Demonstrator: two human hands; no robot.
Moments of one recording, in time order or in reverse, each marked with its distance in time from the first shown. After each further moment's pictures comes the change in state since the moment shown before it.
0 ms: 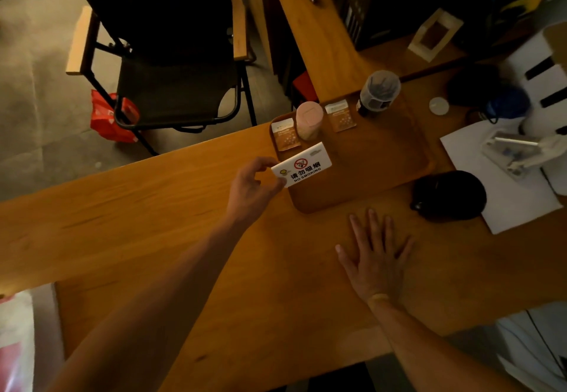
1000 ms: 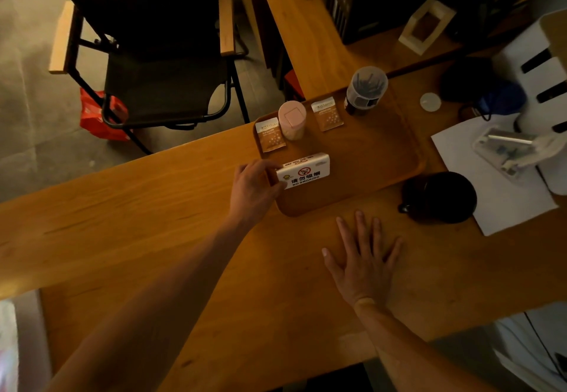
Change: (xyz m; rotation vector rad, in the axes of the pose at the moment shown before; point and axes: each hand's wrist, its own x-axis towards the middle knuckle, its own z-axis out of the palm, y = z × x) left_hand 0.012 0.000 0.033 0.214 0.009 0.061; right_hand 0.002 0.001 0.003 0.013 0.041 -0.016
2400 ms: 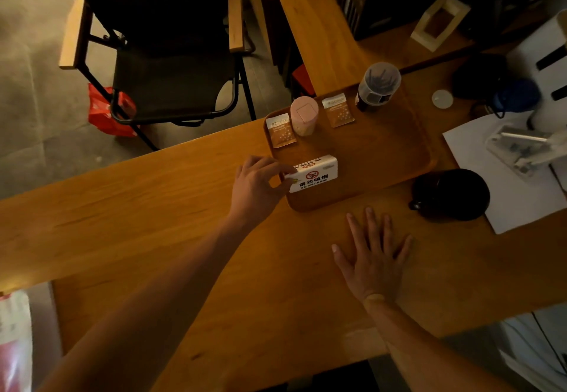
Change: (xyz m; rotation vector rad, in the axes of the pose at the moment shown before) left_hand -0.009 0.009 -0.022 0.314 0.010 0.271; right_hand -0.001 -0.002 -0.006 -0.003 -0.029 0.007
